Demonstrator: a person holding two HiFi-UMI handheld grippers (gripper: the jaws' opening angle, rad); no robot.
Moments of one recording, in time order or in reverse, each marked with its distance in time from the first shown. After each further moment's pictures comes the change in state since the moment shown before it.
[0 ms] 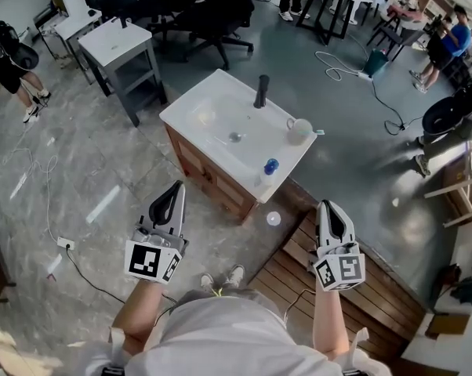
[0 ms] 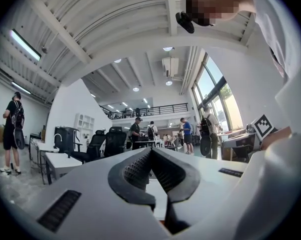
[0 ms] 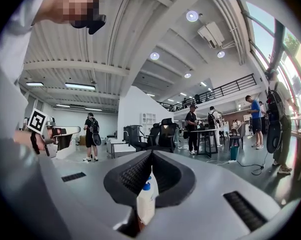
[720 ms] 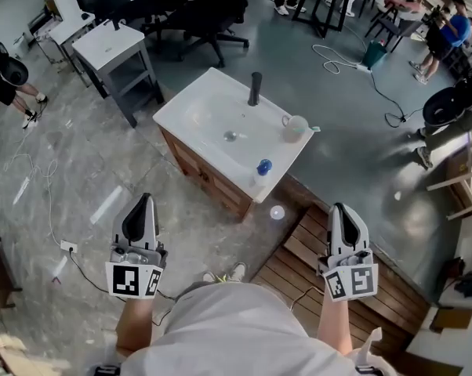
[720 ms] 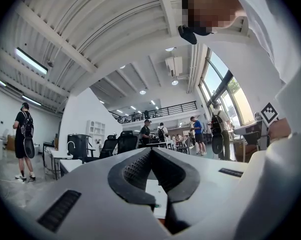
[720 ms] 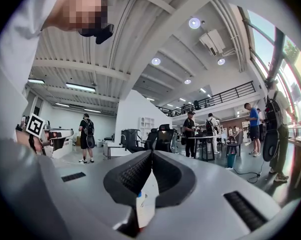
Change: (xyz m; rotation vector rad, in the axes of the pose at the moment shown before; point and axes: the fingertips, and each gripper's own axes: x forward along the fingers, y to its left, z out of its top) left arm -0.022 0.019 0.019 0.063 -0.023 0.131; right arm -0.023 -0.026 0.042 -0.038 -0.058 -0.021
